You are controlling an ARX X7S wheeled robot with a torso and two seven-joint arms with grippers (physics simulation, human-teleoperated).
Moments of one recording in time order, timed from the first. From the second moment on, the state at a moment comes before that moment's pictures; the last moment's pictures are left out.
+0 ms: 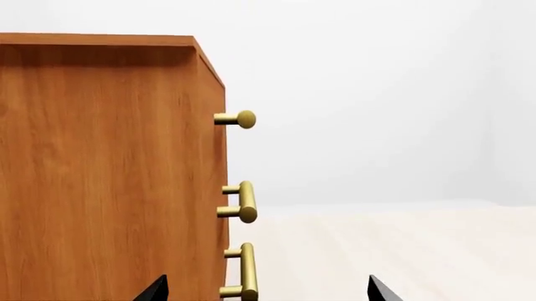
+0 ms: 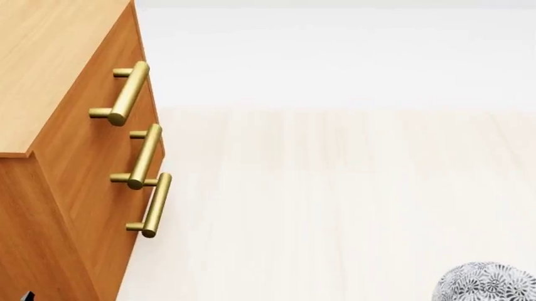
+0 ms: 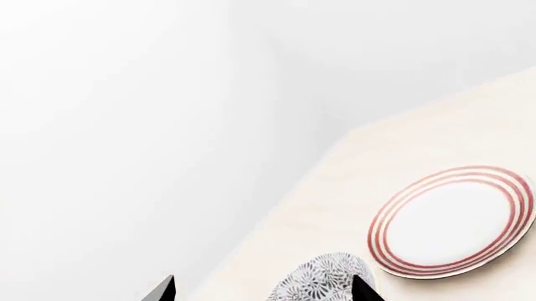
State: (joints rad) left arm 0.21 -0.32 0.31 0.33 -0.16 0.18 -0.29; right arm -0.59 0.18 0.00 -0.60 0.62 -0.53 0.57
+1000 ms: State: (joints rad) left arm 0.19 -0.33 0.32 0.32 -0.17 0.18 -0.30; right arm -0.55 0.24 0.02 -0.52 0.90 -0.51 0.61
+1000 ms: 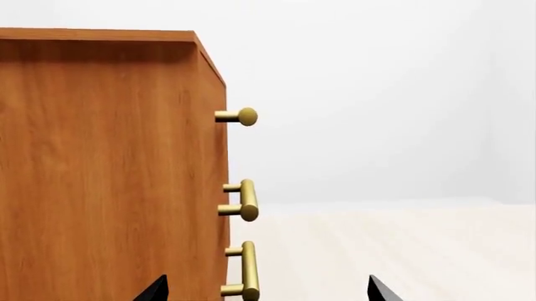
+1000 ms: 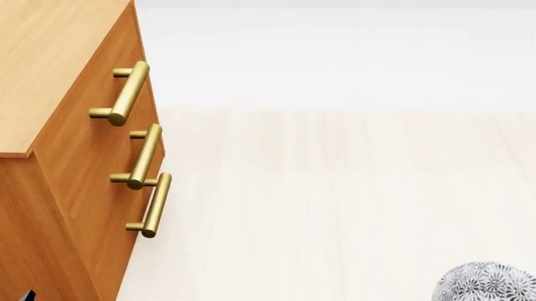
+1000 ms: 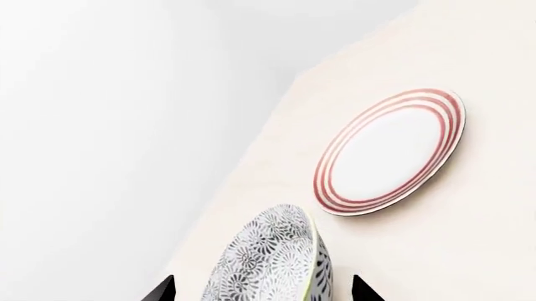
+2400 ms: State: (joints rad) left arm 0.16 -0.33 0.36 0.28 -0.17 0.16 -0.31; right arm -0.22 0.38 0.01 -0.18 1.10 -0.30 0.68
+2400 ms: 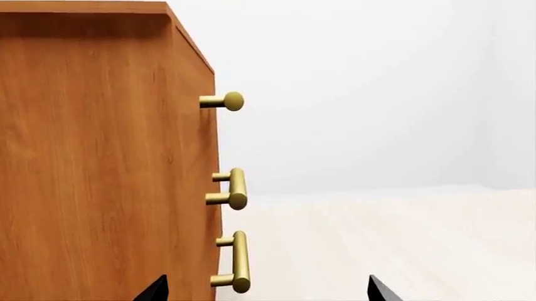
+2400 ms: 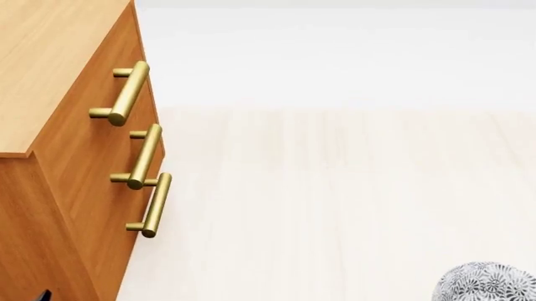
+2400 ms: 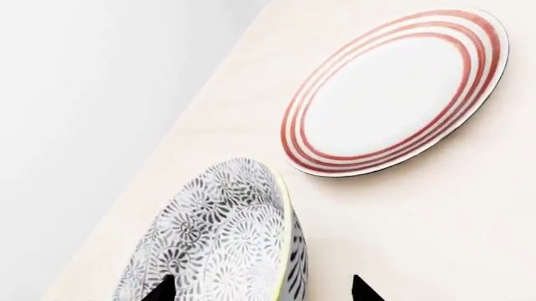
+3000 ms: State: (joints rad) left arm 0.15 -0.33 0.37 0.26 -0.17 0.16 -0.32; right arm -0.11 0.39 -0.02 -0.02 1.17 -0.23 0.63
